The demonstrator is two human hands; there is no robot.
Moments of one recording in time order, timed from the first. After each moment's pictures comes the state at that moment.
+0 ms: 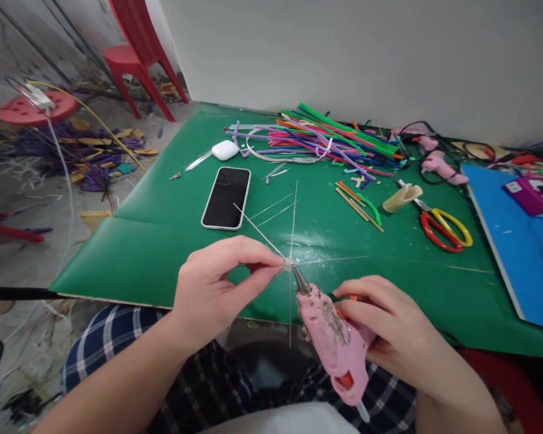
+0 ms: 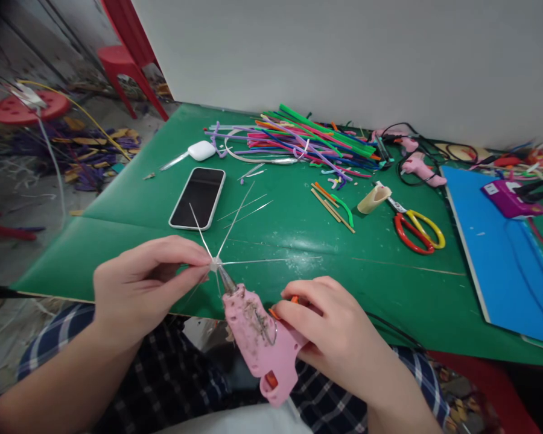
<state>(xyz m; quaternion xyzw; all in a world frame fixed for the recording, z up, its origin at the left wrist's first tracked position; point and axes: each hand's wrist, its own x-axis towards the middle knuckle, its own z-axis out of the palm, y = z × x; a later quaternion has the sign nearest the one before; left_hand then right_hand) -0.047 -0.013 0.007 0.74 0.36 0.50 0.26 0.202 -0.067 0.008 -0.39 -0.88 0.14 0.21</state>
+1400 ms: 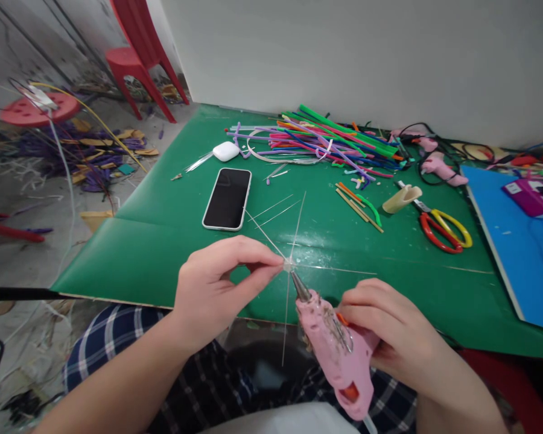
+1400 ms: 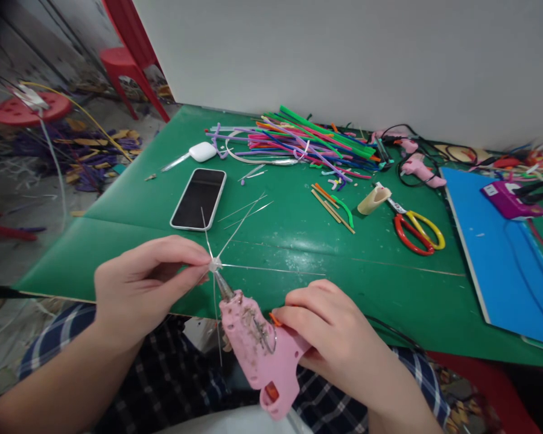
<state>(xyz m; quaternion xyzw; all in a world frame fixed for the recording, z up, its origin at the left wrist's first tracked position) -0.048 -0.015 0.007 0.73 0.38 0.50 0.27 0.202 -0.066 0.008 -0.36 -0.89 0.15 0.25</state>
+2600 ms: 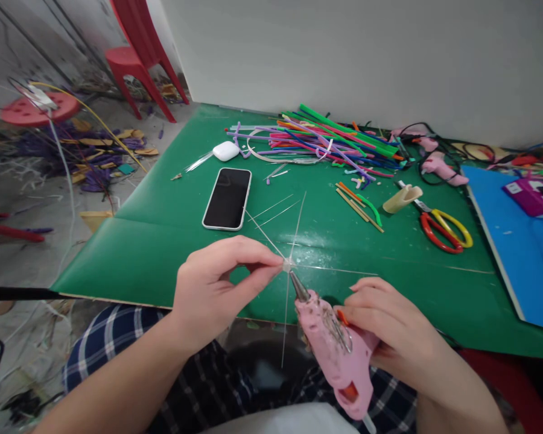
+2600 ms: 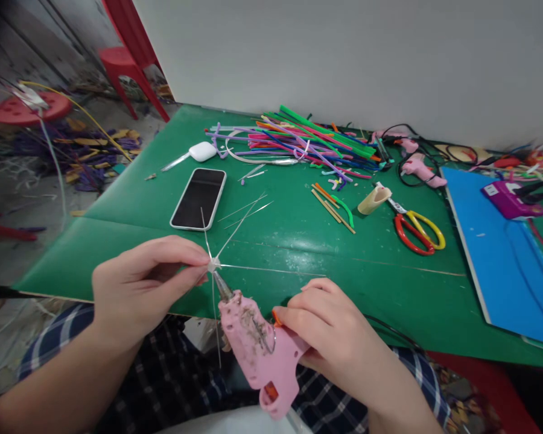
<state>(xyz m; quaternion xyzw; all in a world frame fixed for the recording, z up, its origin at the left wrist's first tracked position) -0.048 -0.014 0.008 0.73 0.38 0.50 0.26 0.205 -0.065 0.002 -0.34 -0.89 0.15 0.25</state>
